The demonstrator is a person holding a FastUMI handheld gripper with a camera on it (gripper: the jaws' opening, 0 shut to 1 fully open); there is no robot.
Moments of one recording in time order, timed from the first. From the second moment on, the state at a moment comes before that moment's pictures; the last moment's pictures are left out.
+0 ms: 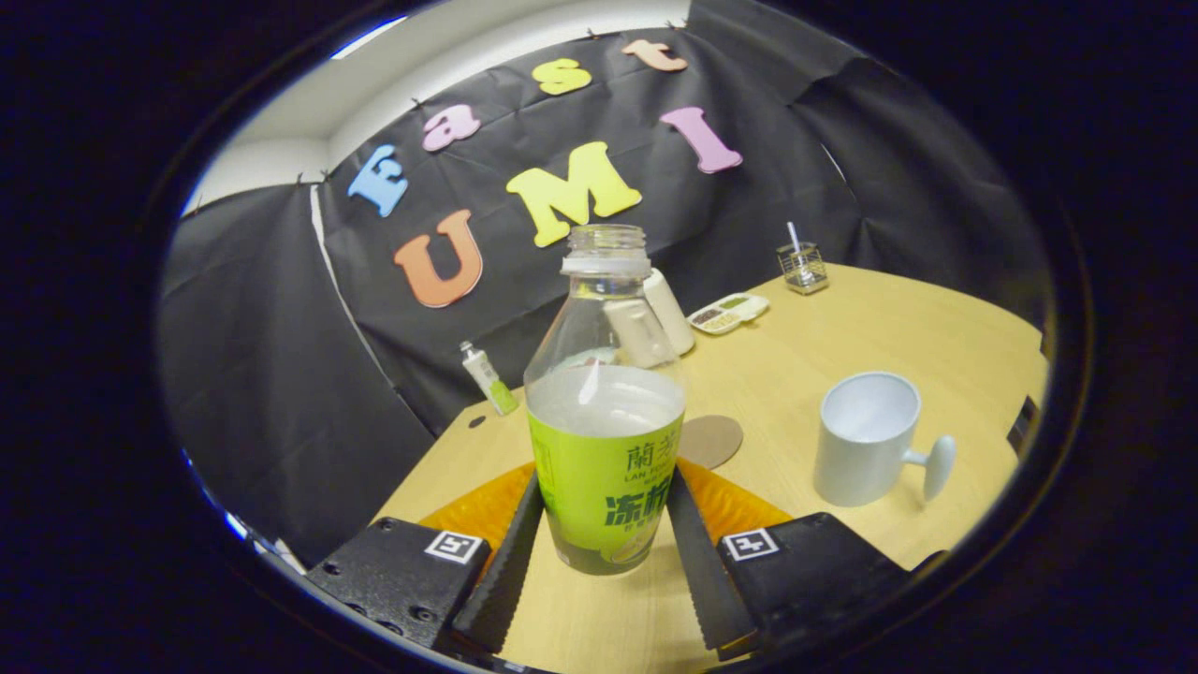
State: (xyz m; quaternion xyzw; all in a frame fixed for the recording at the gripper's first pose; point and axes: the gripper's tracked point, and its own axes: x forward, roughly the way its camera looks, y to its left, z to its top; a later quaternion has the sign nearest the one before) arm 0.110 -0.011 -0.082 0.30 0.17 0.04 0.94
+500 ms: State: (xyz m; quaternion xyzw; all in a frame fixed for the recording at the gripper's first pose) arm 0.125 -0.004 -0.047 0.58 0.13 0.09 0.80
